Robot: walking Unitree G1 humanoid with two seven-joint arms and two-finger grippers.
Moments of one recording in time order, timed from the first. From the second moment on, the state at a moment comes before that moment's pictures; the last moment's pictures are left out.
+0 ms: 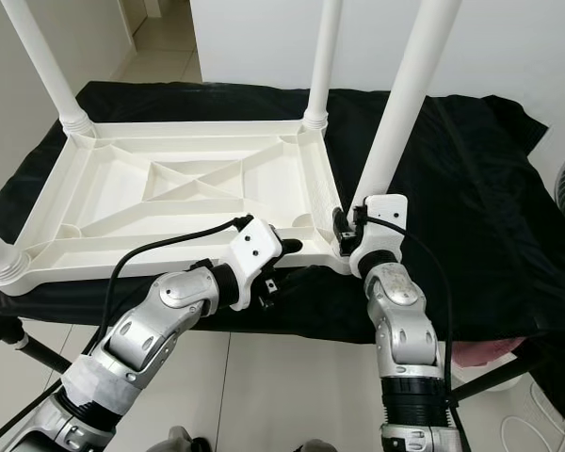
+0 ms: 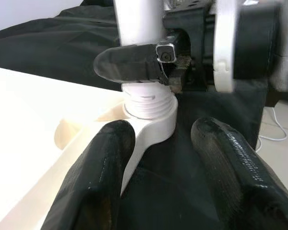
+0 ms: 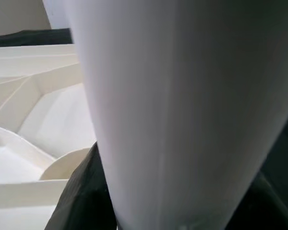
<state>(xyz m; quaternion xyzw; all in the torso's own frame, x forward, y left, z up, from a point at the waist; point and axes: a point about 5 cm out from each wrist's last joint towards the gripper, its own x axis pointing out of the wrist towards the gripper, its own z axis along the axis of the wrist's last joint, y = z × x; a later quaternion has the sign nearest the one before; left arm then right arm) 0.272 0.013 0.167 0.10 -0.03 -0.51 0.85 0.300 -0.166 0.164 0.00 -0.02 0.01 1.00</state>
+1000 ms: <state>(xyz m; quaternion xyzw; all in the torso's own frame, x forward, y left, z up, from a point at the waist) 0.278 0.016 0.171 0.11 -0.04 -0.51 0.85 0.296 -0.147 0.167 0.02 -0.03 0.13 0.99</state>
